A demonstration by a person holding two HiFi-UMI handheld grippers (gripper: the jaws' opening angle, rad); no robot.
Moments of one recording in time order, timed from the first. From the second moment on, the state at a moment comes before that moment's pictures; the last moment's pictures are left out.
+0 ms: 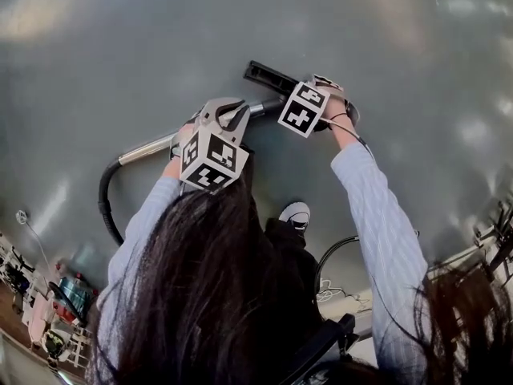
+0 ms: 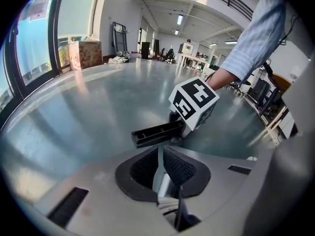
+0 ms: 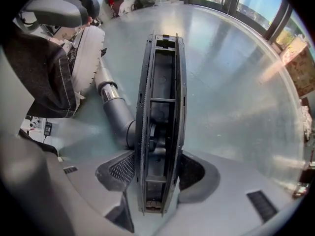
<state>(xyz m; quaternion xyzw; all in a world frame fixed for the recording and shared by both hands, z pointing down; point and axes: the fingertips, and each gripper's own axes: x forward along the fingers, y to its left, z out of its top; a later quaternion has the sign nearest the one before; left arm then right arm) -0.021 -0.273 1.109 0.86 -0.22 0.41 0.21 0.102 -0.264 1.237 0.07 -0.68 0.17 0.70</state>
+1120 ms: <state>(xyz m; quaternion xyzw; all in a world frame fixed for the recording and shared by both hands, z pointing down) -0.047 -0.246 0.952 0.82 -0.24 0.42 0.30 0.068 -0.259 1.008 0.26 -0.75 0.34 0.50</state>
